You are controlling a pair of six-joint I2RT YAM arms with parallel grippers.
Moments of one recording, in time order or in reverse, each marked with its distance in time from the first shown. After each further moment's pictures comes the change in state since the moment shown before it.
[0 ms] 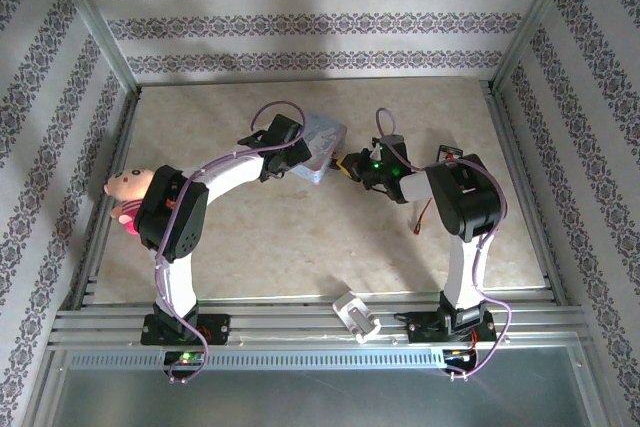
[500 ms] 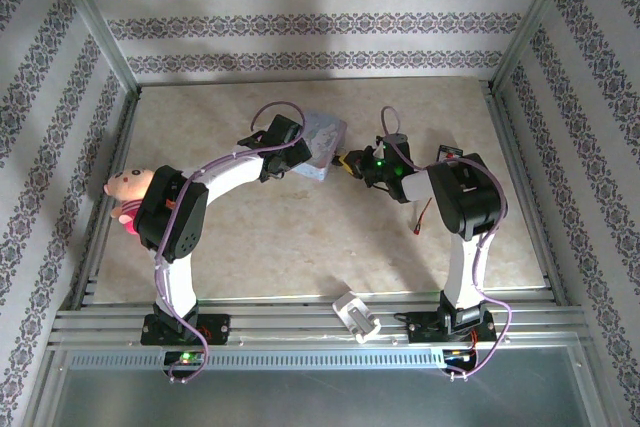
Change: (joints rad) left arm 0.000 -0.002 -0.010 0.011 0.003 0.000; right arm -0.017 0.016 0.000 0.064 -0.003 0.077
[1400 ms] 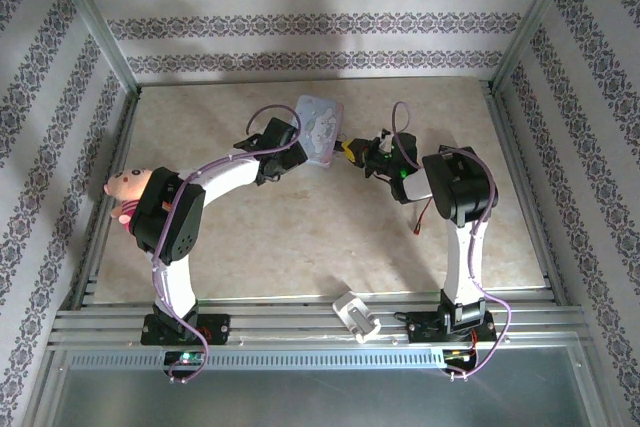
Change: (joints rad) left arm 0.015 -0.027 -0.052 0.018 0.003 -0.008; right arm -0.054 0.135 0.033 0.372 -0.108 0.273
